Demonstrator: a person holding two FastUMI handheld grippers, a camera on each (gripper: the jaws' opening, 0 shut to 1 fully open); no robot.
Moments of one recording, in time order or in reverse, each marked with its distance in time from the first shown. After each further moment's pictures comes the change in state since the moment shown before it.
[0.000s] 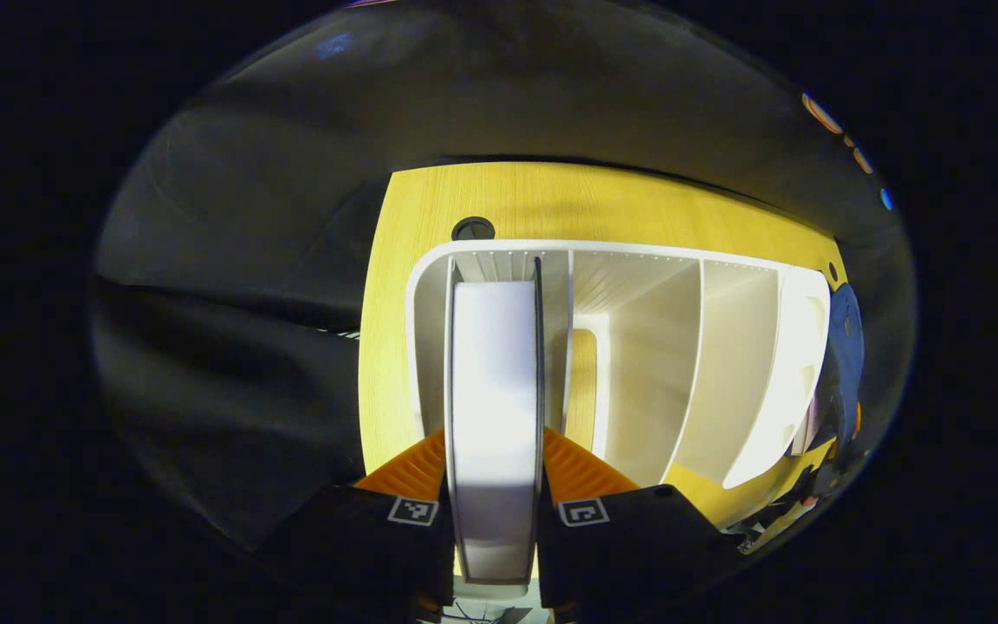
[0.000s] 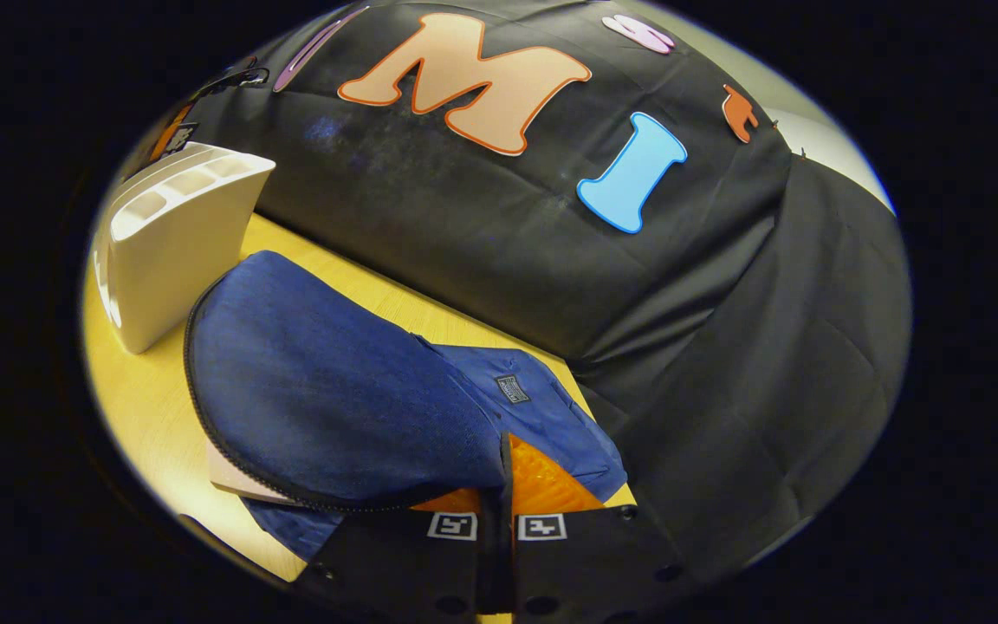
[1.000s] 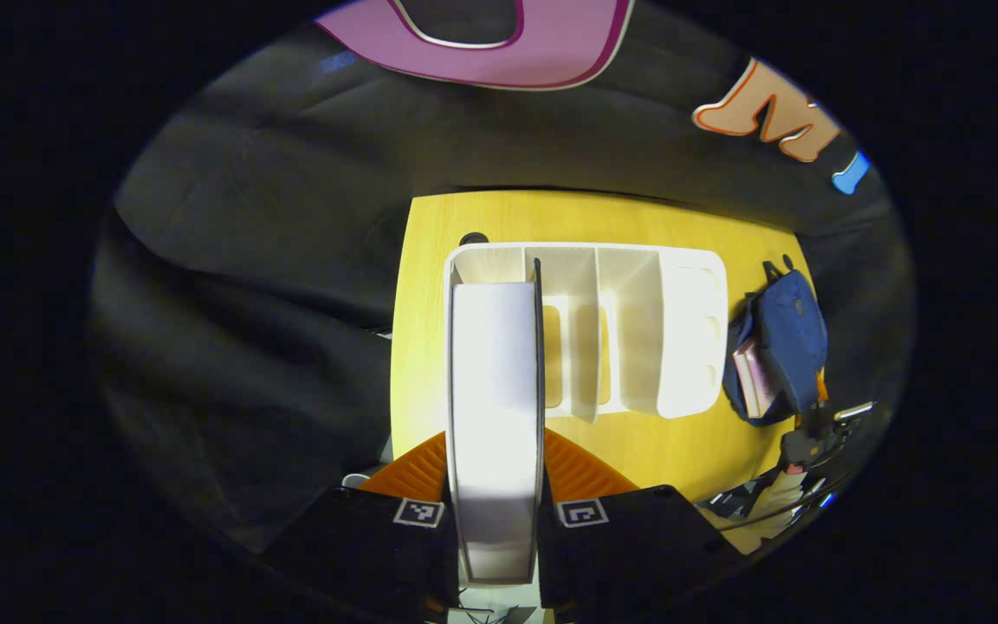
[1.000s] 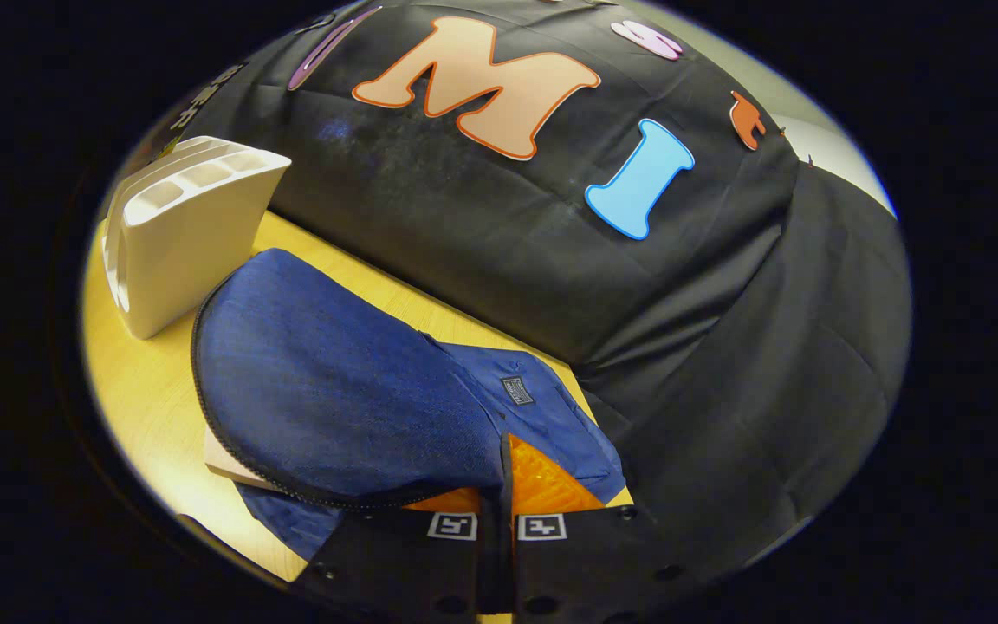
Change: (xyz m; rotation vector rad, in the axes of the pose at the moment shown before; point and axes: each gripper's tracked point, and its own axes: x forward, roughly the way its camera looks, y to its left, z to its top) left arm -0.153 -0.021 -0.048 0.003 -0.114 -0.034; right arm -0.003 0.002 -0.003 -0.027 -0.031 0.028
